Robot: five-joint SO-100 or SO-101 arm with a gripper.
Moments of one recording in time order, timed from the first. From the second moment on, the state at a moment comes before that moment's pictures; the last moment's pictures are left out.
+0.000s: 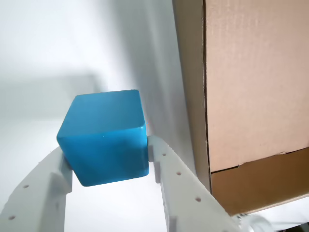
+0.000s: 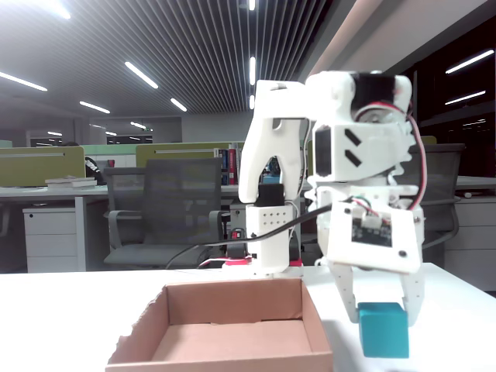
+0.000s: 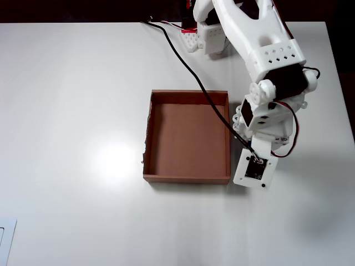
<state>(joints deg) -18.0 68.4 71.8 70.4 -30.2</state>
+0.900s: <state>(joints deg) -3.5 84.6 70.6 79.5 -26.6</state>
